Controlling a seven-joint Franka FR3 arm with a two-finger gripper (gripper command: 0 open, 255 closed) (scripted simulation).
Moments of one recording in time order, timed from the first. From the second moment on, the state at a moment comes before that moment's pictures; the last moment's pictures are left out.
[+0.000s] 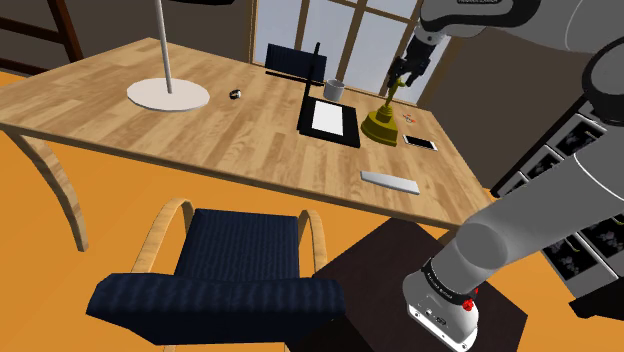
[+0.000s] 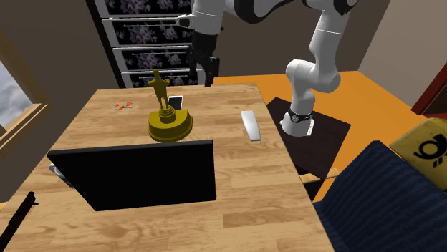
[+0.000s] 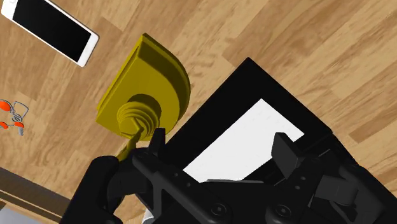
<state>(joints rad) -0.17 -0.19 -0.26 -1.94 -0.08 1.95 -0.22</state>
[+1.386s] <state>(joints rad) -0.25 0.12 -0.35 -1.69 -0.01 2.06 -0.28</state>
